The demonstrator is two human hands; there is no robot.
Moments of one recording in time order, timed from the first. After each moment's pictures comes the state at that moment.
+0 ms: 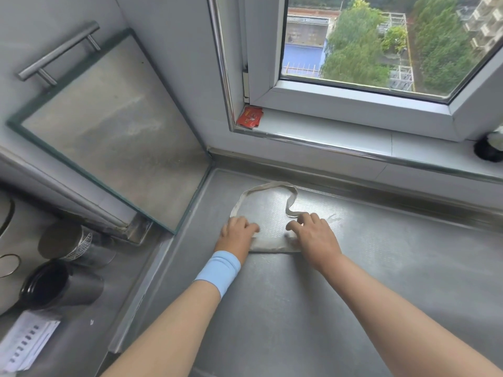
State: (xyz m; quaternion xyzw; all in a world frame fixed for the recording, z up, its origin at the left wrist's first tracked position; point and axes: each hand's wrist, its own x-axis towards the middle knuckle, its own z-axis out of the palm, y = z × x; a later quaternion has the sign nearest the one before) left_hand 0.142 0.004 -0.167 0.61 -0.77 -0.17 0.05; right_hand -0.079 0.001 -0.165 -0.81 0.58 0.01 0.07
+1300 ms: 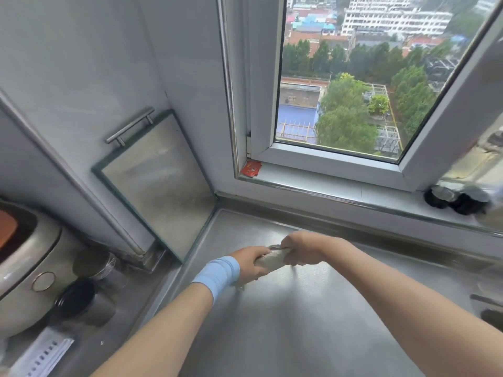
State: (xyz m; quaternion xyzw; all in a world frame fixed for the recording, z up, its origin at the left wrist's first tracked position) left_hand 0.127 0.023 -0.031 0.56 -0.70 -0.44 -0.01; right_hand -0.069 -0.014 -0.001 -0.79 0.50 0.15 0.33
